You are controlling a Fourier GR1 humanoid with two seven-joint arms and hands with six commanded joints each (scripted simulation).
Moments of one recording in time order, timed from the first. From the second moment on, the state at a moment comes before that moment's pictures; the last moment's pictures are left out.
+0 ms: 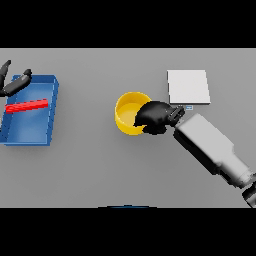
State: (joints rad) left arm -0.48 0.52 0.06 -1.18 -0.21 -0.17 0.43; right arm -0.73 -0.35 0.69 -1.12 0.83 0.49 -0.25
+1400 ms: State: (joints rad) left arm -0.45 0.52 0.08 -1.26 -0.16 -0.18 0.52; right arm -0.85 -0.52 0.45 -0.93 0.83 0.35 -0.12
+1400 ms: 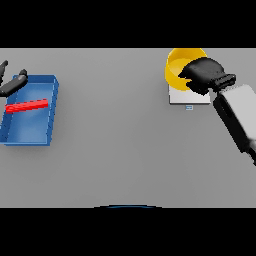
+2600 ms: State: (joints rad) left arm -0.47 0.51 0.07 -1.25 -0.16 -0.18 0.54; right arm -0.89 -0.45 0.36 -0.61 0.82 0.31 -0.17
